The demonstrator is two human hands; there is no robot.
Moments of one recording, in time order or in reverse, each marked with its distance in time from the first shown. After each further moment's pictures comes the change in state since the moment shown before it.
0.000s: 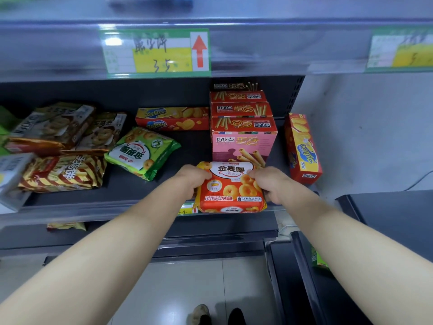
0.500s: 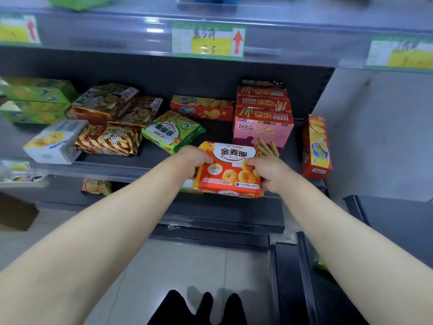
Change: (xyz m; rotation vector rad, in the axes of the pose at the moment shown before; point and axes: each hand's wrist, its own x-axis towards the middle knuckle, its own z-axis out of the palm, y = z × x) left_hand -0.062 -0.018 -0.036 -0.055 0.081 0.032; right_hand -0.060 -0.002 0.027 -0.008 -0.119 -0.099
